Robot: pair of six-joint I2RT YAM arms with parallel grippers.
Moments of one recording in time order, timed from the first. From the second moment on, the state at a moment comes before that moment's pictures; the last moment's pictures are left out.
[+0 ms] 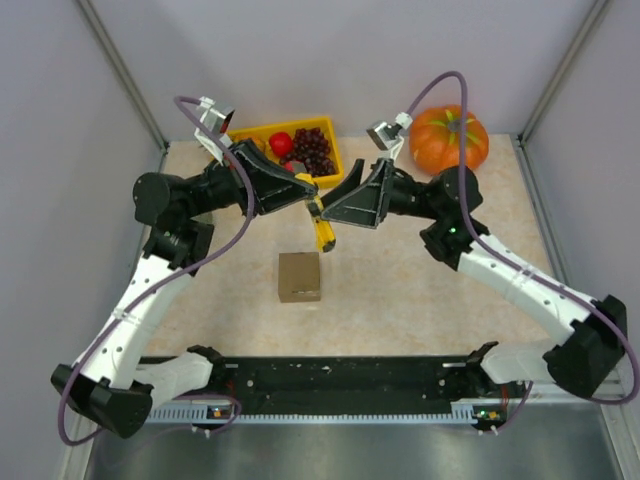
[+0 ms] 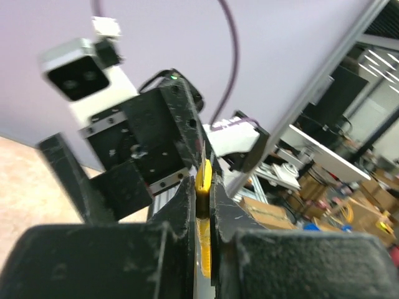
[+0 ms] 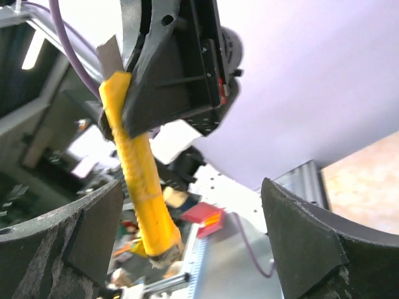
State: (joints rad) left arm -0.41 1.11 1.22 0.61 1.02 -1.15; right arm 0.71 1.33 1.14 0.72 -0.86 1.28
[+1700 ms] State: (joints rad) left arm -0.26 1.10 1.29 0.25 0.97 -0.96; right arm 0.82 1.14 1.31 0.05 -0.46 0.70
